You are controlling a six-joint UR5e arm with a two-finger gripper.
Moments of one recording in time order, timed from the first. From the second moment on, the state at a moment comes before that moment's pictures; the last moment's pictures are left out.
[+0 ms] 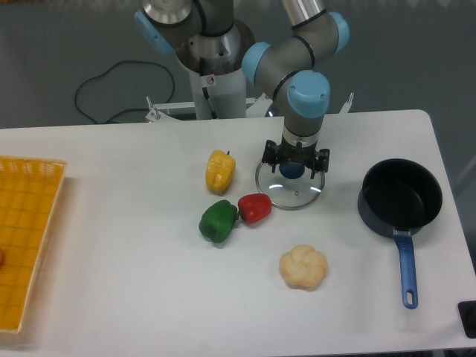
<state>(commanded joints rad) 2.73 -1.79 -2.05 -0.82 1.57 0.88</state>
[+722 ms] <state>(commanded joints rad) 2.76 -1.78 -1.64 -1.19 1.58 1.13</state>
